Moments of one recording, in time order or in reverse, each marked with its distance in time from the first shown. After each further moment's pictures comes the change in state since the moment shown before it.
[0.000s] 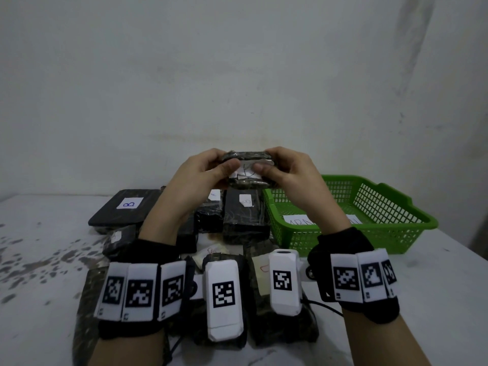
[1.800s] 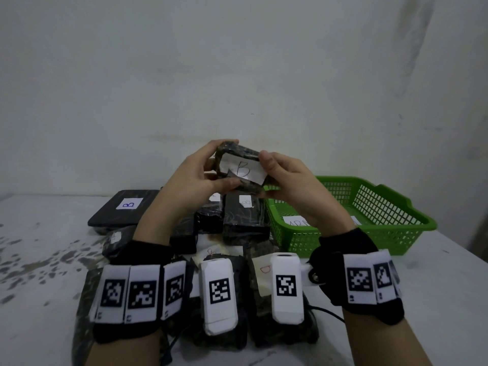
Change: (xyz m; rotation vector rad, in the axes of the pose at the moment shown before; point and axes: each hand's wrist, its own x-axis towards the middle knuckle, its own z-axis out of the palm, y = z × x) left_hand -0.009 0.008 -0.007 0.119 -0.051 0.065; right_hand -0.009 -0.016 0.002 0.304 -0.142 0.213
